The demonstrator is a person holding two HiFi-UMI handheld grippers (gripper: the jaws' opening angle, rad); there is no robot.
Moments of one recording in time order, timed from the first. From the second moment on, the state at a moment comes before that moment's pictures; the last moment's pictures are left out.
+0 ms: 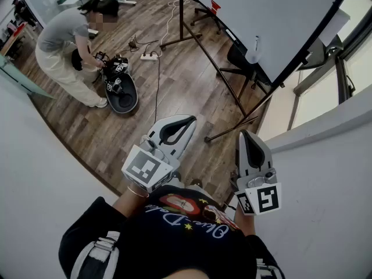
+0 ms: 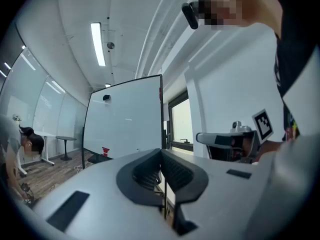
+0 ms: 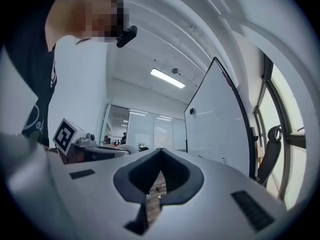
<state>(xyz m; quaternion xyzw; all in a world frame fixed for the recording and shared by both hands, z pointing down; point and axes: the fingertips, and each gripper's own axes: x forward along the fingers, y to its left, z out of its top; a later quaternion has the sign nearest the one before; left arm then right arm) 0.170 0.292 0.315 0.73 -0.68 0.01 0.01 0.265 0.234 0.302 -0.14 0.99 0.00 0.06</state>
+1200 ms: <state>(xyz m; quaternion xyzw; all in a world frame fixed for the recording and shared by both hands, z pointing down) 0.212 0.252 0.324 0.70 -0.71 0.03 0.01 0.315 0.171 0.311 -0.14 0.99 -0.02 0.09</state>
